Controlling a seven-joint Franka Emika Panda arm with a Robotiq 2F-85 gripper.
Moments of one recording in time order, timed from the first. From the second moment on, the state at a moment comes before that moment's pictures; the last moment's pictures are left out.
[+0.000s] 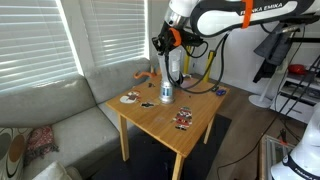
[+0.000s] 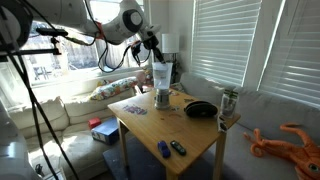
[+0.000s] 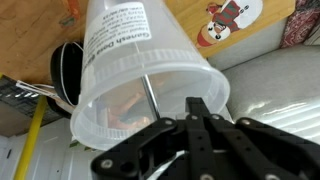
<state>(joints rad) 0.04 0.01 0.14 -1.71 -0.38 2.19 1.00</state>
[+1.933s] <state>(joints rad) 0.04 -0.04 0.12 -1.71 -0.36 2.08 1.00</state>
